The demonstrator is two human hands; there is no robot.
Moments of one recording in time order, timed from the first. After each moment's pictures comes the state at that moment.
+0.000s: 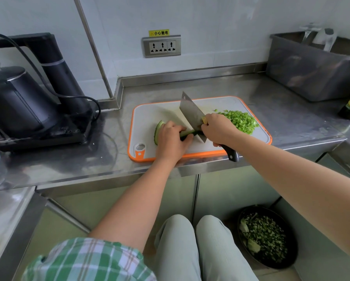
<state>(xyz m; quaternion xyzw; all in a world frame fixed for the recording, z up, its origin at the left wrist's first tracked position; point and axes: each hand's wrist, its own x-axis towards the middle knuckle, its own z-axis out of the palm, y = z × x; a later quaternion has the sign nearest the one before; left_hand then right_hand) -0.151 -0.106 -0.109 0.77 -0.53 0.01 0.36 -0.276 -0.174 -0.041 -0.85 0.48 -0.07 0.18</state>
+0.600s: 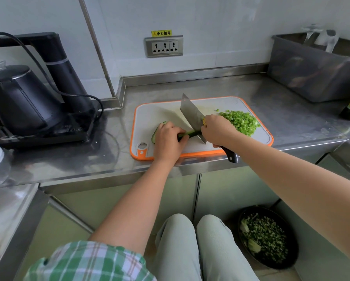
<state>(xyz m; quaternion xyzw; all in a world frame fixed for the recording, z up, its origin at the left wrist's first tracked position) -0.146 -0.095 -0.109 0.76 -0.53 0.03 0.37 -0.273 -0.166 -0.041 -0.85 0.49 -0.05 0.18</state>
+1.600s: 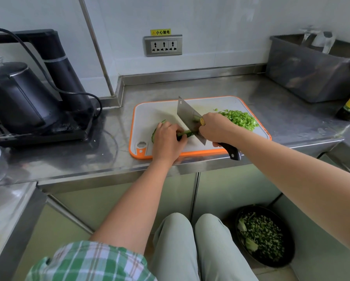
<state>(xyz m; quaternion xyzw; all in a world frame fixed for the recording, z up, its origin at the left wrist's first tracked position) -0.146 -0.093 -0.110 0.76 -0.53 0.03 0.37 -0.272 -0.158 -0.025 -0.86 0.47 -0.02 0.20</state>
